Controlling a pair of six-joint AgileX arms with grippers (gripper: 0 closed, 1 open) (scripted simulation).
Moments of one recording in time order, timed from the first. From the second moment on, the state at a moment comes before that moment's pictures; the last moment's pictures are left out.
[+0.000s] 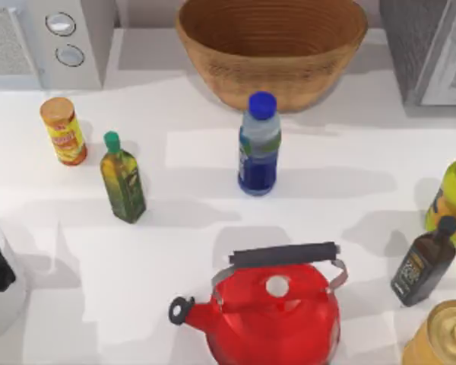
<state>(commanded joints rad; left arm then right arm) 0.00 0.00 0.00 0.00 0.00 0.00 0.00 0.00 0.00 0.00 0.00 0.00</state>
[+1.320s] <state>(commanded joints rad) -0.37 1.40 0.48 1.03 0.20 0.01 0.00 0.00 0.00 0.00 0.00 0.00</state>
